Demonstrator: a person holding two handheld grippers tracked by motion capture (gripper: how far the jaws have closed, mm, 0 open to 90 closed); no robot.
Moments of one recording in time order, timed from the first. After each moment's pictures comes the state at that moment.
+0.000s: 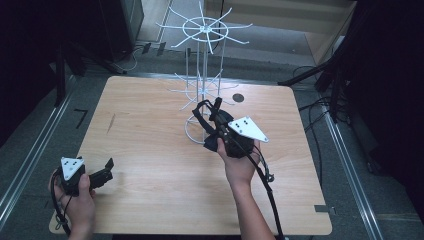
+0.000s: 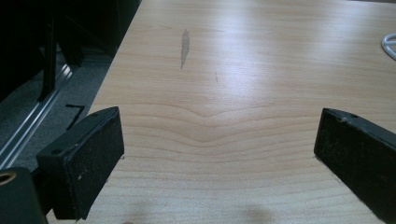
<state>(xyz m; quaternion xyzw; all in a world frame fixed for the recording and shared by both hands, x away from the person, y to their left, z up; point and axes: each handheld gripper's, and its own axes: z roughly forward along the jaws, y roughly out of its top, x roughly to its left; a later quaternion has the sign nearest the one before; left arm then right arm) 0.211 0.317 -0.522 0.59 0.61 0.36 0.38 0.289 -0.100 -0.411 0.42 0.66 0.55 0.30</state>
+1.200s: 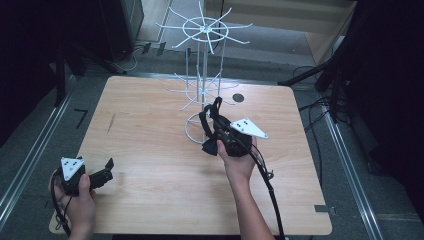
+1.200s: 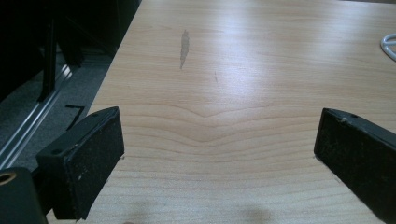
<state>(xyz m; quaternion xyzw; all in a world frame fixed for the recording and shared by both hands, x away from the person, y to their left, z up) 0.211 0.317 -0.522 0.59 0.61 0.36 0.38 0.309 -0.108 -0.446 0.44 0.66 0.56 0.23</state>
